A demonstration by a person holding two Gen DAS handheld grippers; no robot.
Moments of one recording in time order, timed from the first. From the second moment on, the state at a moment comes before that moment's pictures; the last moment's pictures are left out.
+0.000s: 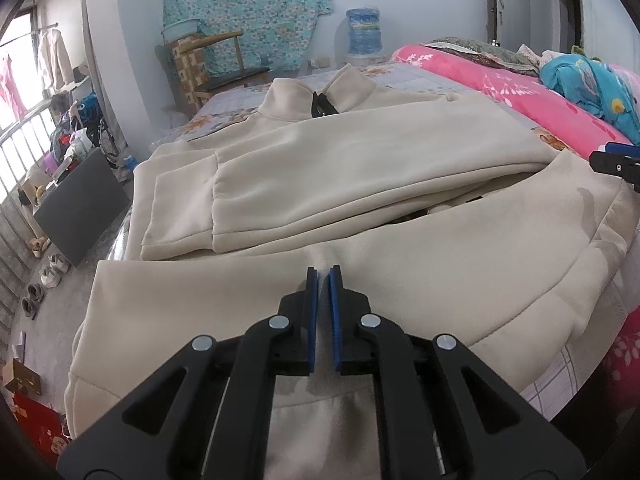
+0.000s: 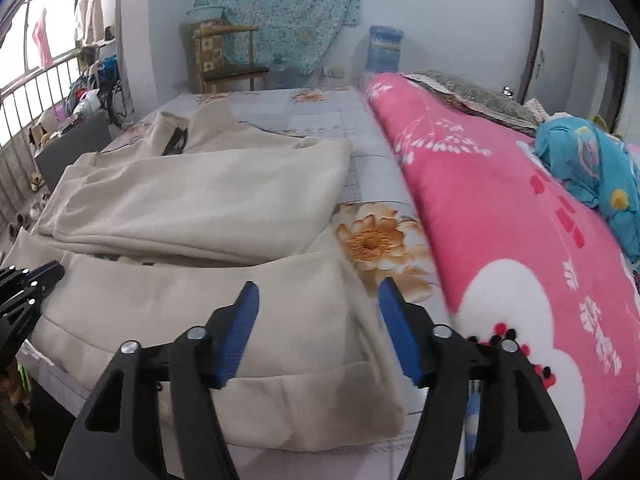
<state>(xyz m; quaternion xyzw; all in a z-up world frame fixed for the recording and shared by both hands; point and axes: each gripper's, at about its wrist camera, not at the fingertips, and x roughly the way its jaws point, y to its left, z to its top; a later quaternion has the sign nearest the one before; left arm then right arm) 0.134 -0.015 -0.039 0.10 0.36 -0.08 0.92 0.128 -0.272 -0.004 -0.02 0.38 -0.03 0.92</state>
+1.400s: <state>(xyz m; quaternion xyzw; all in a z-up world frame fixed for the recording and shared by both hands) 0.135 0.114 -0.037 -0.08 0.38 0.02 0.92 0.137 -0.231 -0.049 -0.01 0.41 0.05 0.91</state>
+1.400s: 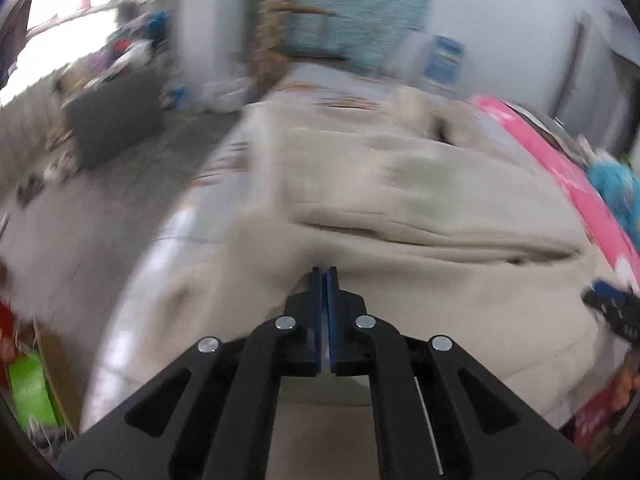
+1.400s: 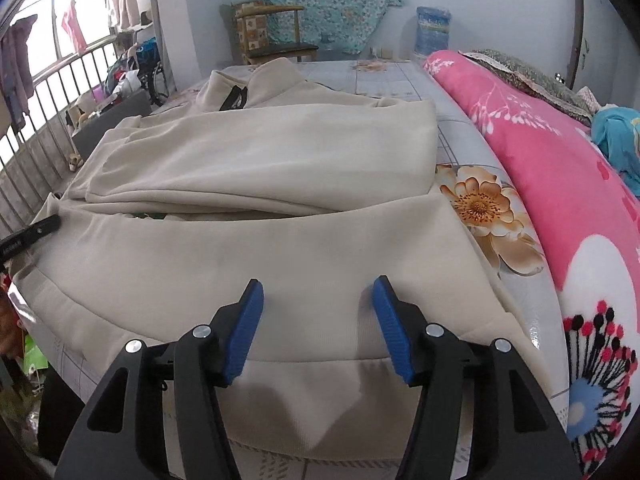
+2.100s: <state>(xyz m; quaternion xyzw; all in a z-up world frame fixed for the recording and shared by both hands) 0.091 0.076 0.001 0.01 0.35 -0.09 0.93 0.103 -0.199 -0.011 -0.01 0.38 0.10 0.92</state>
